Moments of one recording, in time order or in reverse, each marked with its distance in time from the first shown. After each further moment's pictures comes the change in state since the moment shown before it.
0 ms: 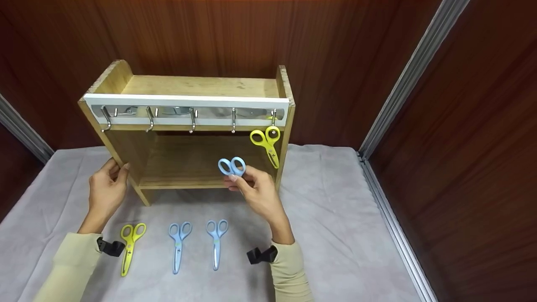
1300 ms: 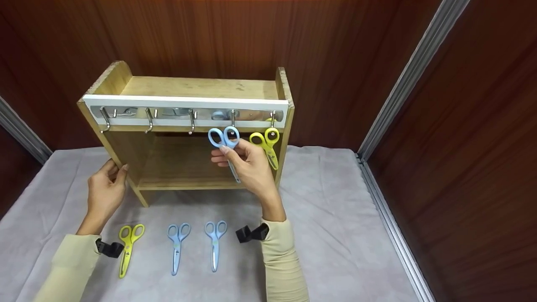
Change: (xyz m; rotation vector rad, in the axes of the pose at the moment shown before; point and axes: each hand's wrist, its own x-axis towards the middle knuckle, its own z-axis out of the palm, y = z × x) left_hand -0.001 0.001 0.001 0.003 -0.010 0.001; right_hand 0.043 -0.044 0.007 0.106 0.045 -0.098
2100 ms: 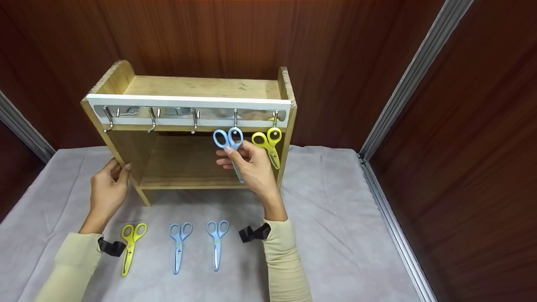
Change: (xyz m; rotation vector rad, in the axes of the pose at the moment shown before) left_hand 0.001 -0.001 -0.001 -0.017 -0.013 -0.006; right_hand 0.000 0.015 -0.001 0.021 0.040 0.084
